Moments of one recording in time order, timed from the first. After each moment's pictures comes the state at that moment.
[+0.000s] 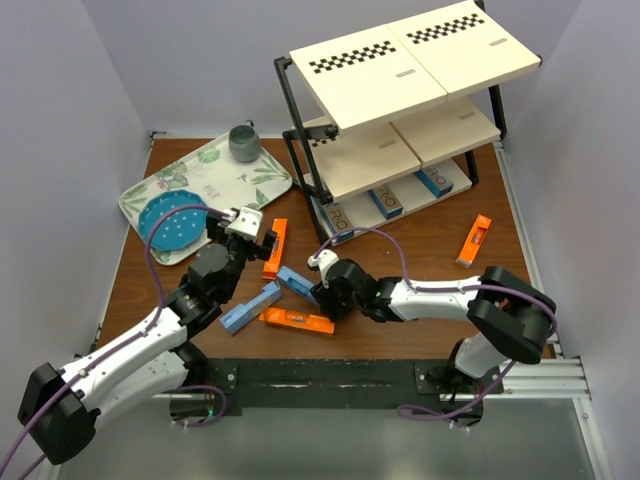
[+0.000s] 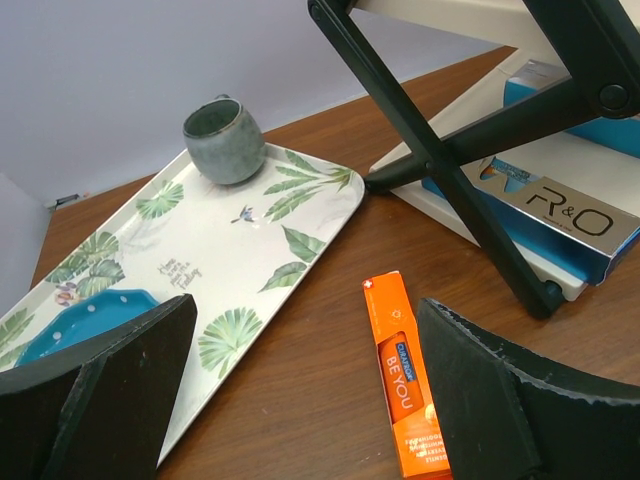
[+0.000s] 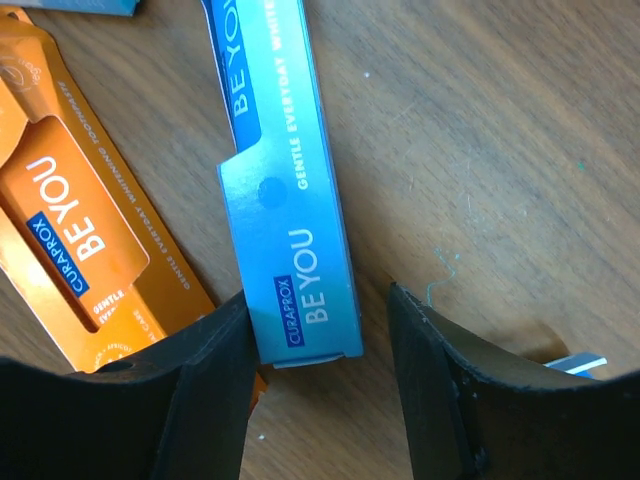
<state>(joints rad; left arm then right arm) -0.69 0.82 0.47 0.30 -0.48 0.21 1.03 1.53 0.68 0.01 0.11 0.22</state>
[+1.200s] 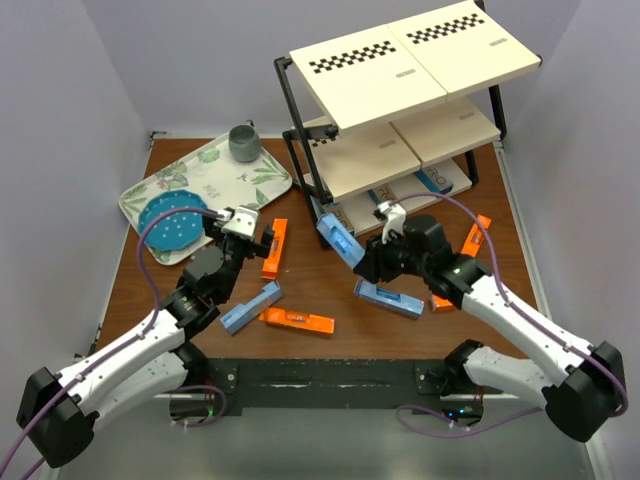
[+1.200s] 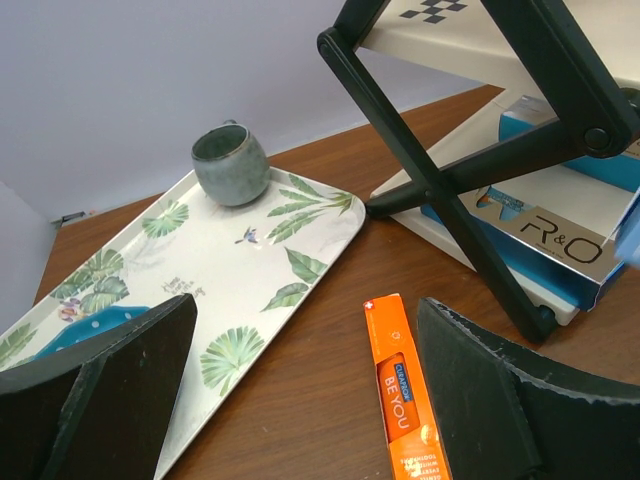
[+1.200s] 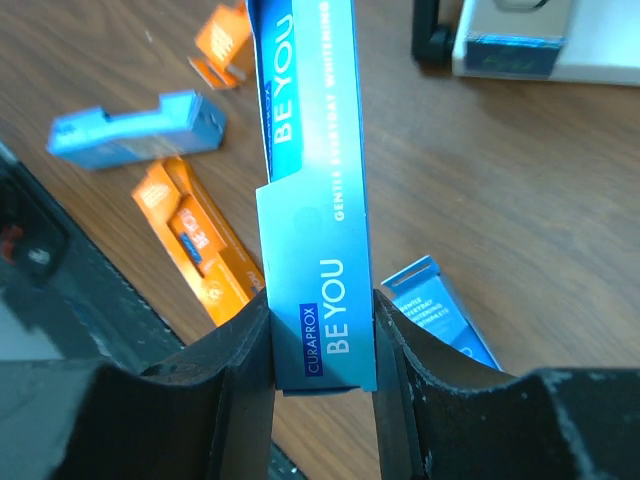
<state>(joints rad) -0.69 0.79 0.47 0.33 -0.48 0.21 0.65 1.02 0.75 -0.35 -0.22 0.29</state>
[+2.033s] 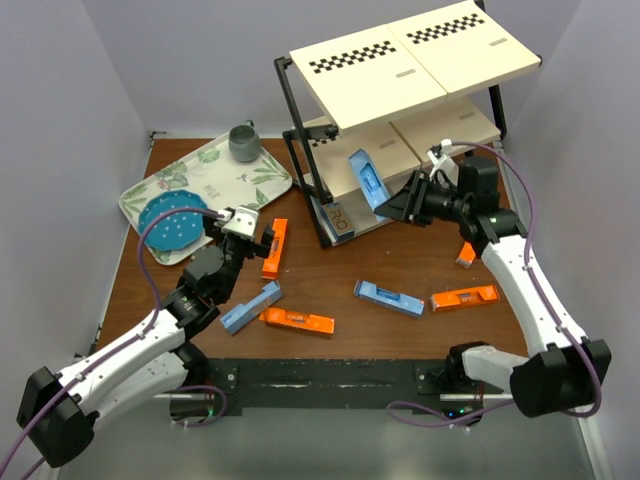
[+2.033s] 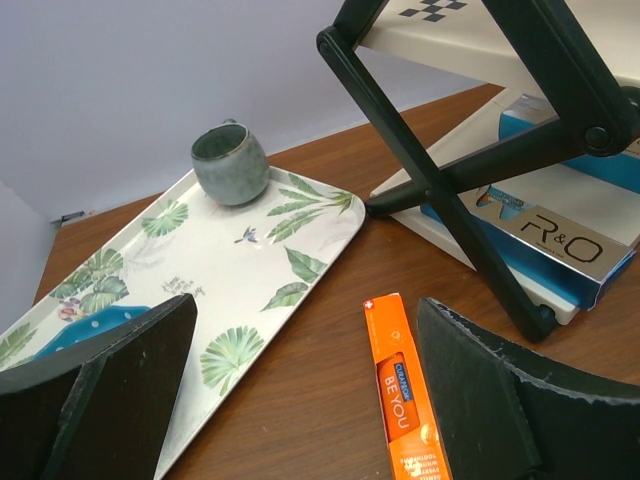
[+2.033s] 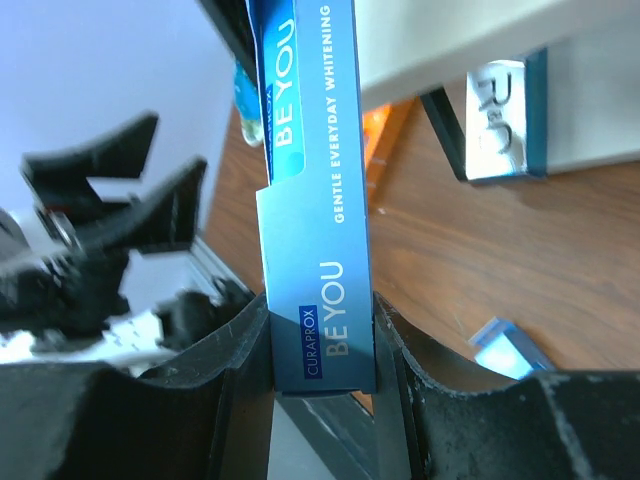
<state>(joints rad) -0.69 0.79 0.47 0.33 -0.48 0.21 0.18 1.16 1.11 -0.47 -0.69 0.58</state>
